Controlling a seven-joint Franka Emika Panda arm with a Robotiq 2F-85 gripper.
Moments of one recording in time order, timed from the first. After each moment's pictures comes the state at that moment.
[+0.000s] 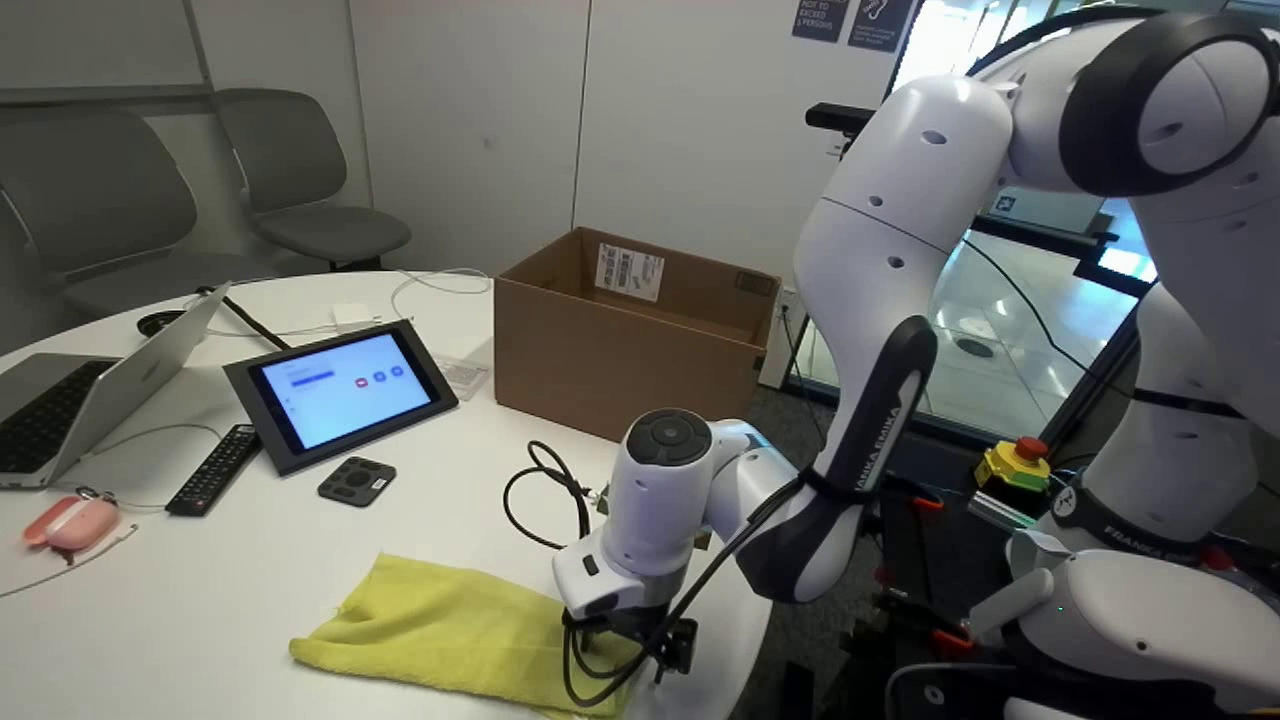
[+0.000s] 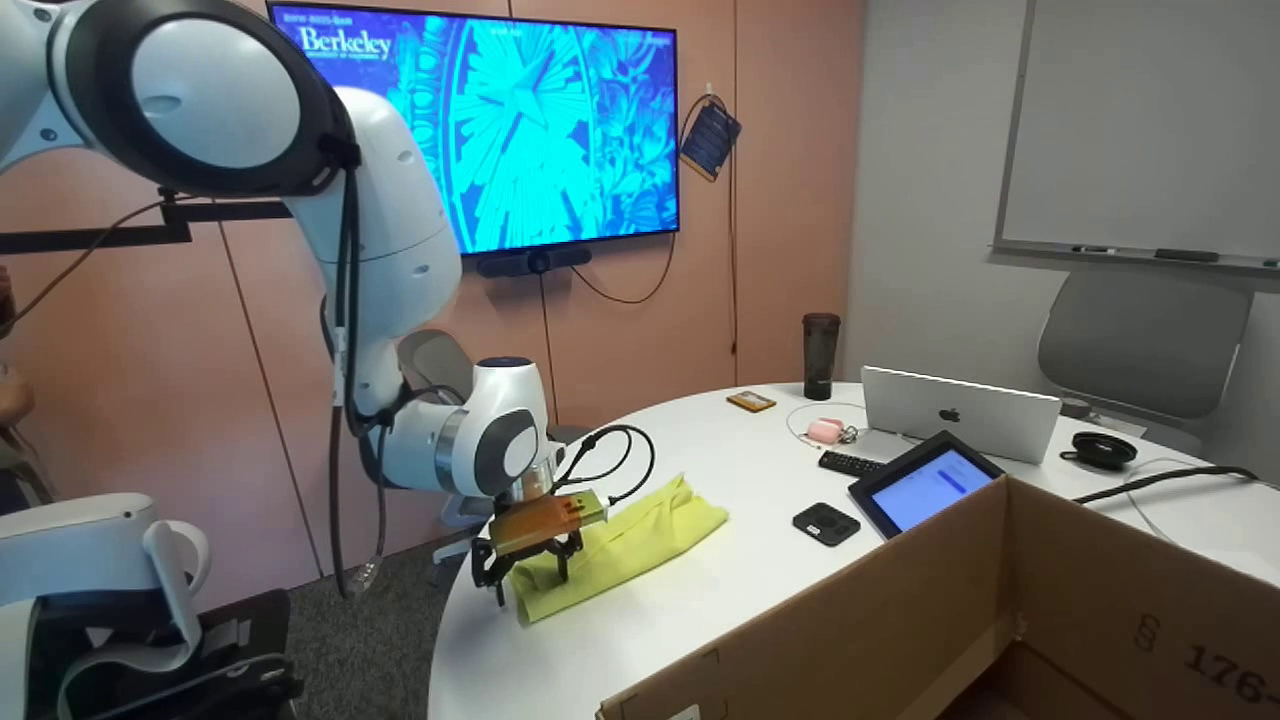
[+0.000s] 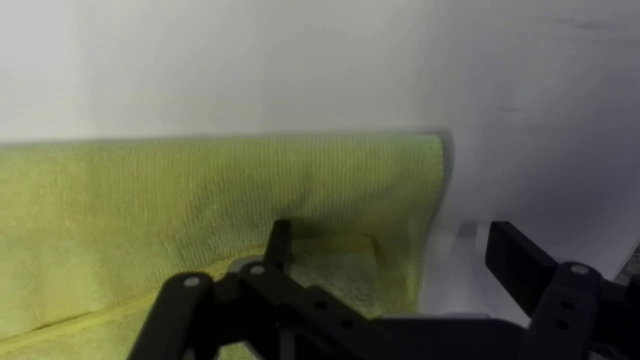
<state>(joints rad) 0.25 0.82 0.20 -2.05 -0.51 2.84 -0.76</state>
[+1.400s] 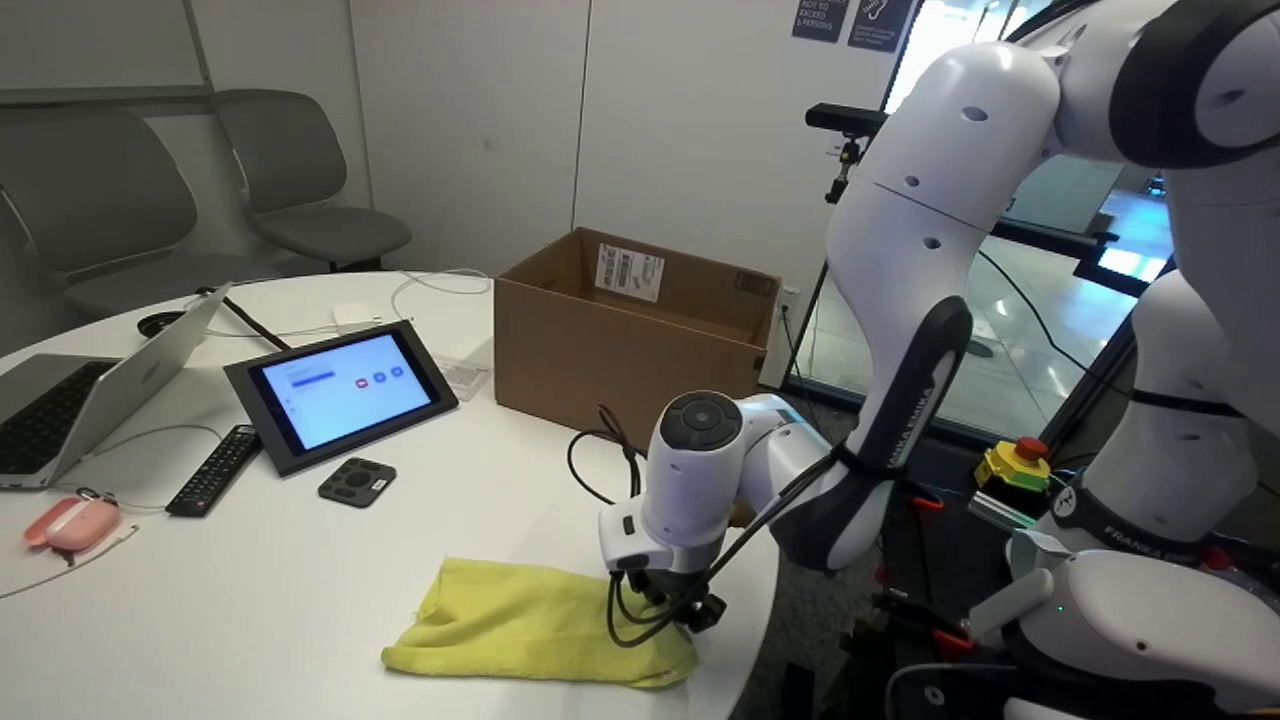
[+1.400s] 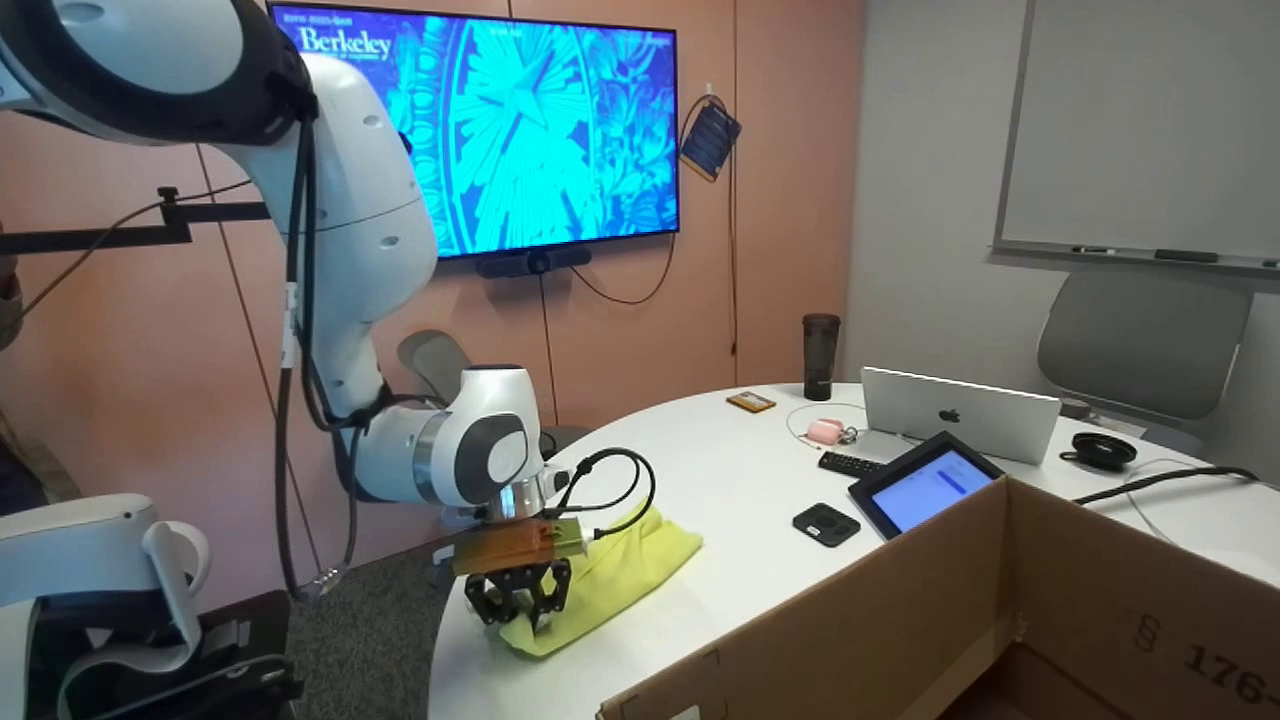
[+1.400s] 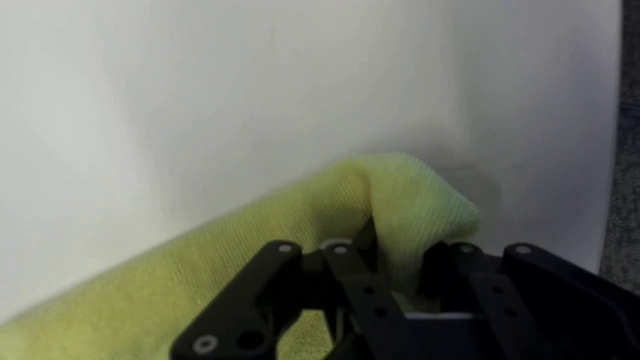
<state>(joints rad) 0.31 0.71 0.08 -2.20 -0.51 2.80 -0.50</state>
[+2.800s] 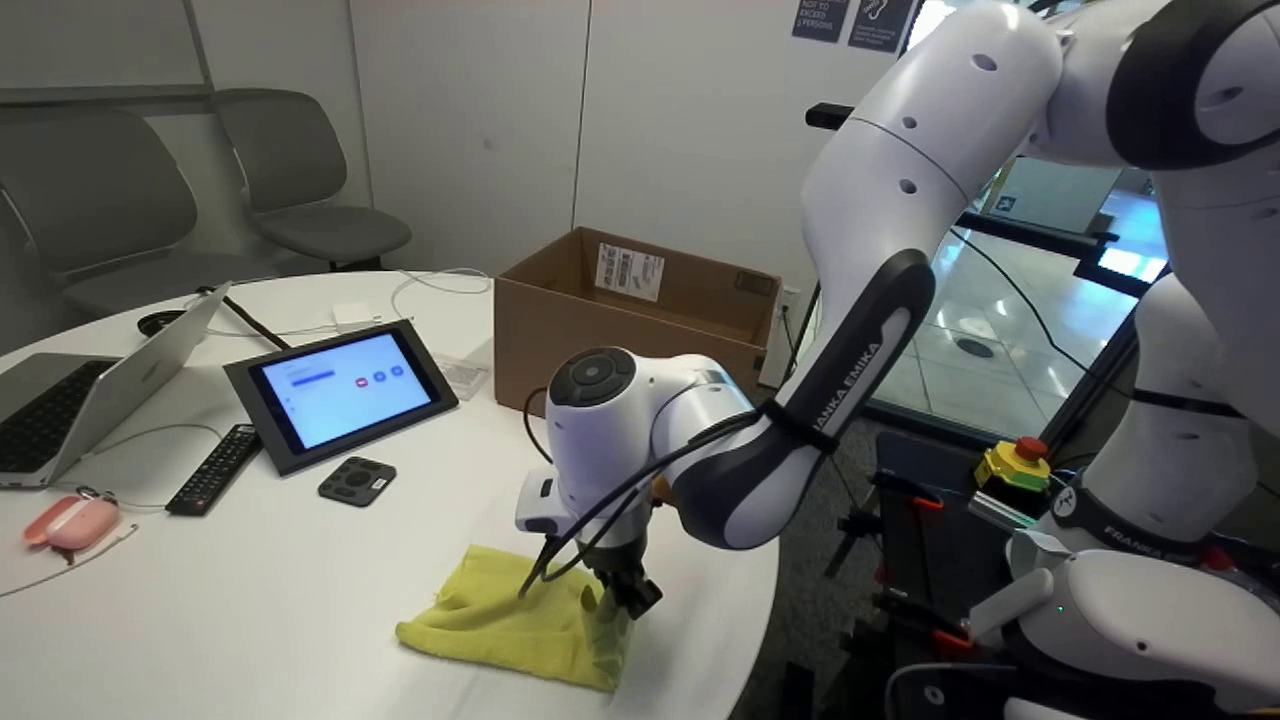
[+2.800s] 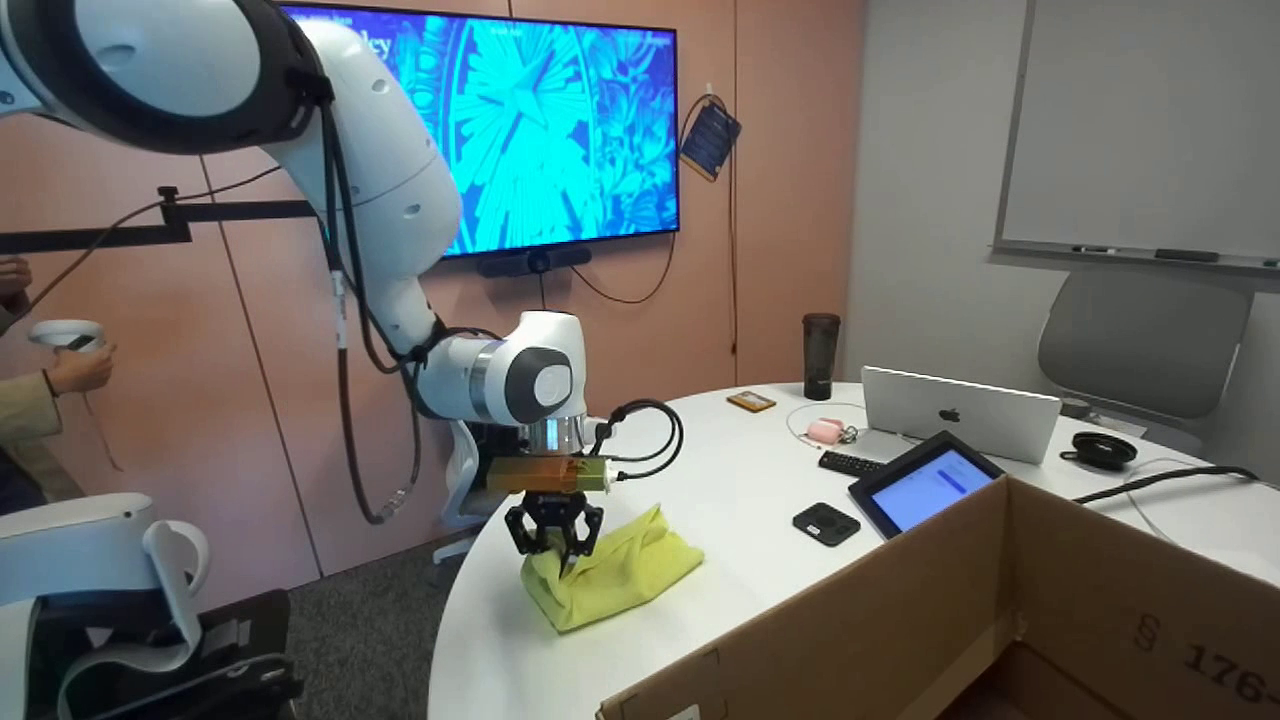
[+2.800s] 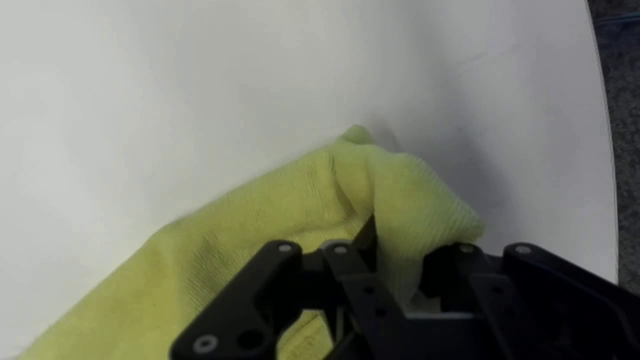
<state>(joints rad) 0.28 0.74 0.18 -1.92 -0.37 2.45 -0.39</state>
